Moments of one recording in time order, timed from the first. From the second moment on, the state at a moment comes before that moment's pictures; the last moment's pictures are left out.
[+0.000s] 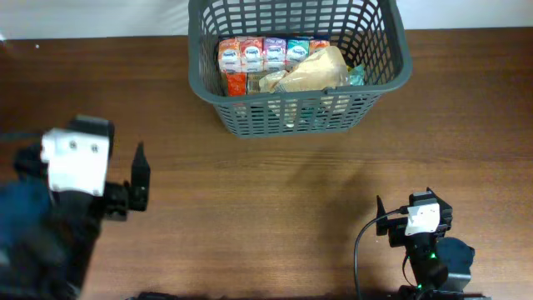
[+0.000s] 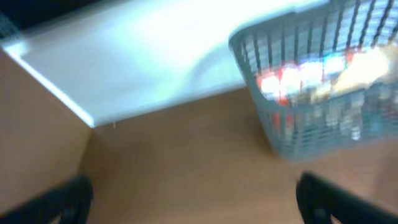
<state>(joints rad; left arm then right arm) -0.14 0.87 1.58 -1.07 -0.17 0.22 -0.12 0.01 0.13 -0.43 -0.15 -0.23</state>
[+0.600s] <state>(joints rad) -0.01 0.11 0.25 -0.08 -0.17 0.22 -0.12 0.01 0.13 -0.43 -0.15 -0.24</state>
